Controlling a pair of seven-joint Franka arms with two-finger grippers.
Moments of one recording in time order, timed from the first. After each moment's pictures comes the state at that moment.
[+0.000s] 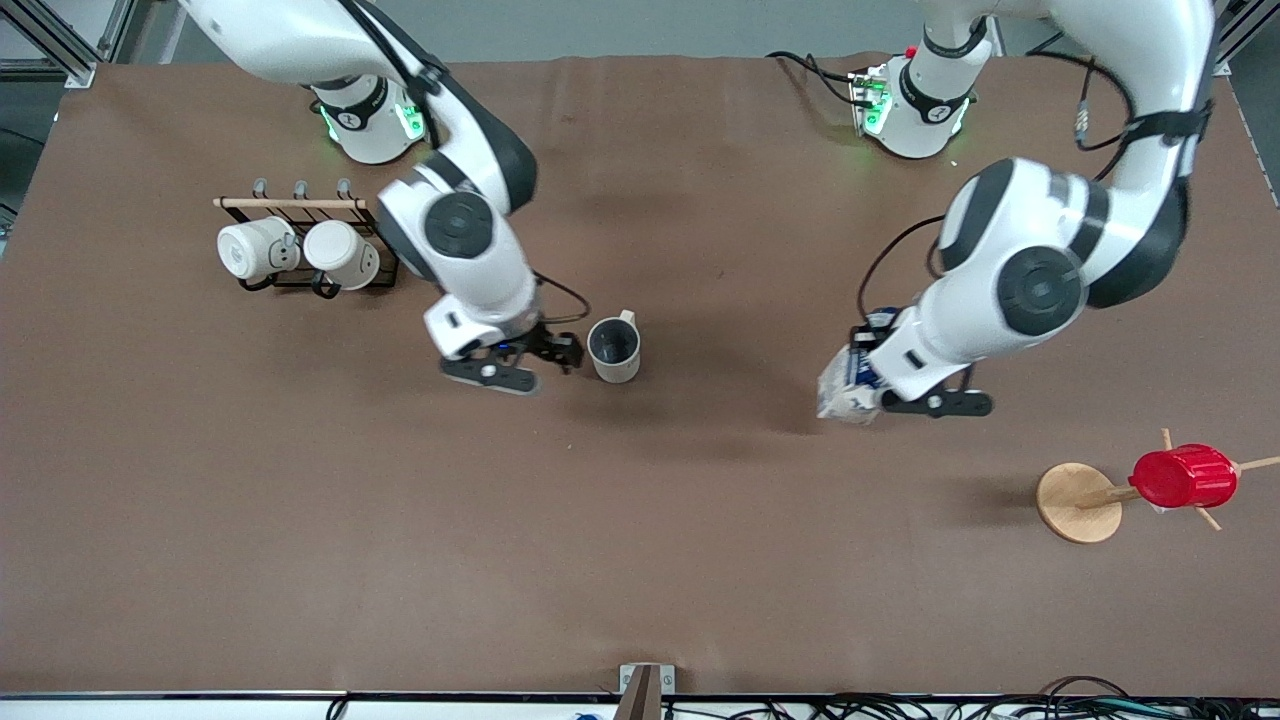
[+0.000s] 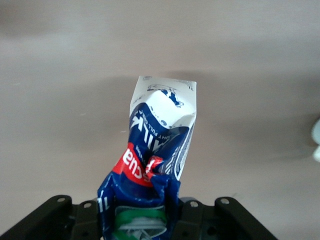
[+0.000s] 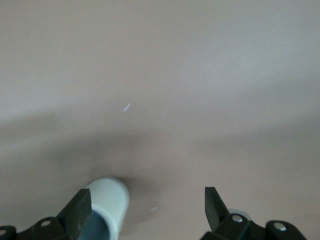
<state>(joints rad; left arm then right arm) -0.18 0.40 -0.26 -1.58 0.00 1.75 -0.36 0.12 0.37 0.47 -1.75 -0.25 2.13 0.92</state>
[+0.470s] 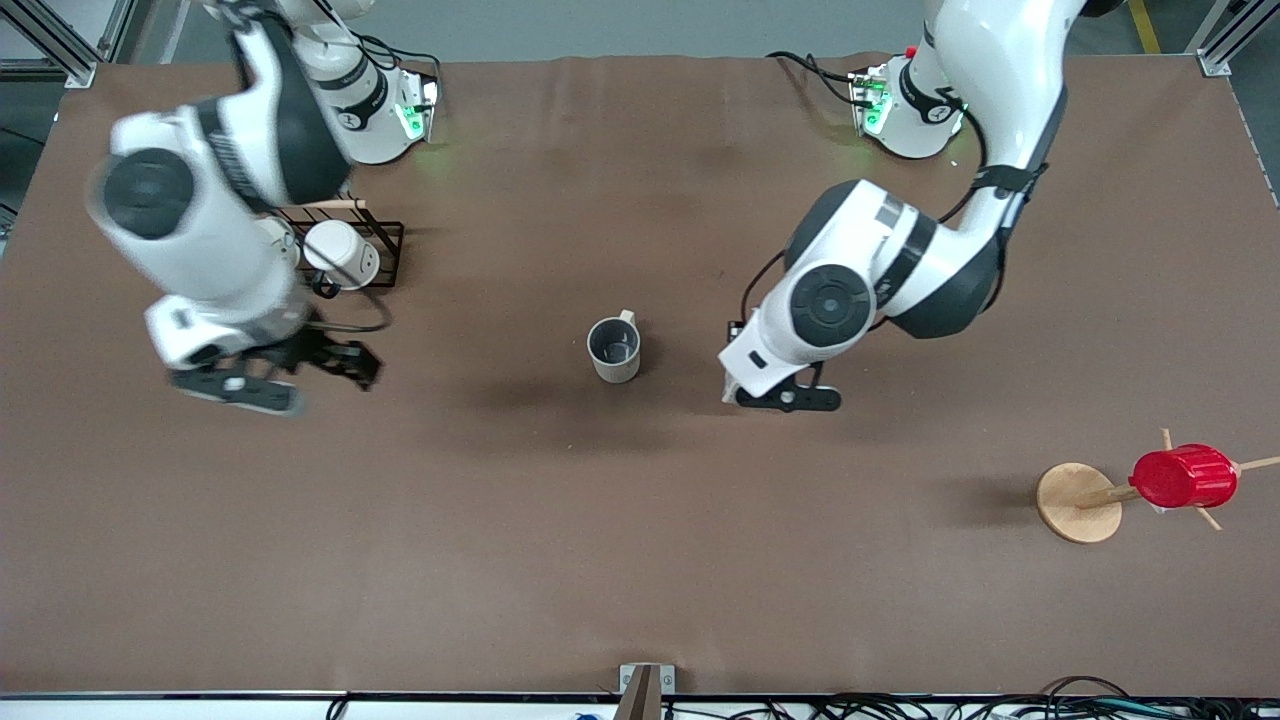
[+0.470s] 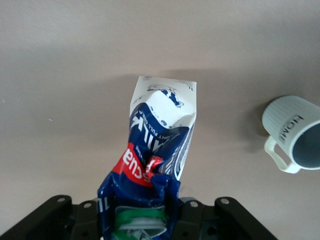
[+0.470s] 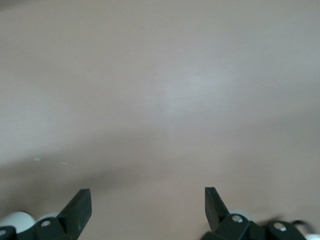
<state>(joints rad) -0.39 0.58 -0.26 -1.38 0.00 1.67 -0.54 0.09 0.15 0.11 -1.70 -0.11 1.90 0.43</state>
